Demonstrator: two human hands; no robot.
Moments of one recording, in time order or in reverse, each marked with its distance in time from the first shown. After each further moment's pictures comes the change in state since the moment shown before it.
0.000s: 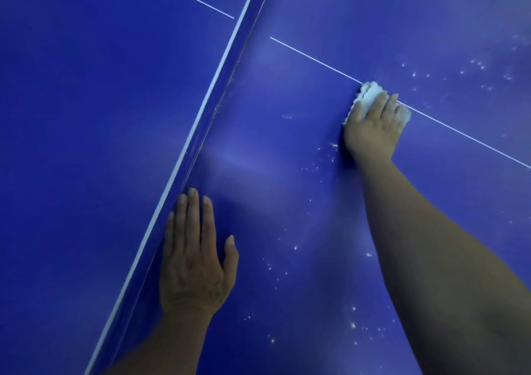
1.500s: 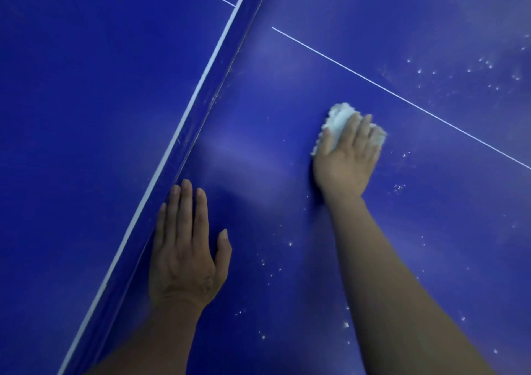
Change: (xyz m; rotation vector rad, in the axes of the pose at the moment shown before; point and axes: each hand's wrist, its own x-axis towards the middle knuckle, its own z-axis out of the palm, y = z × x) left_hand 0.000 0.001 0.002 0.031 0.034 0.012; right_hand -0.090 -0.007 0.034 -0.016 0.151 -0.074
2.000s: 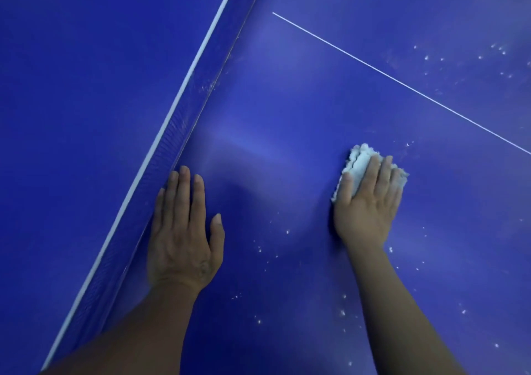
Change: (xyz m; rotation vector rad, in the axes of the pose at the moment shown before) left_hand -0.001 0.003 -0.003 -0.021 -0.004 -0.034; right_hand -0.069 0.084 -0.005 0.057 -0.046 0.031
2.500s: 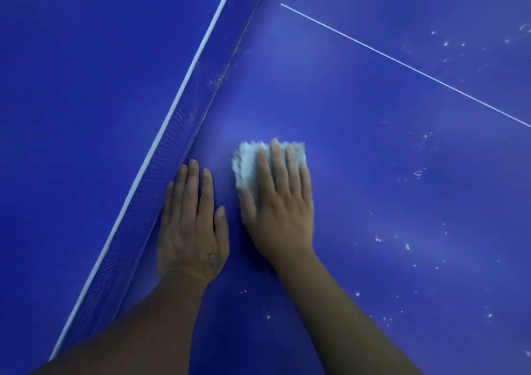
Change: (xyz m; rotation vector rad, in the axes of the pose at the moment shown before) left_hand -0.001 -0.001 0.002 -0.027 0.096 0.024; right_hand -0.085 -0.100 0.036 0.092 0.081 -0.628
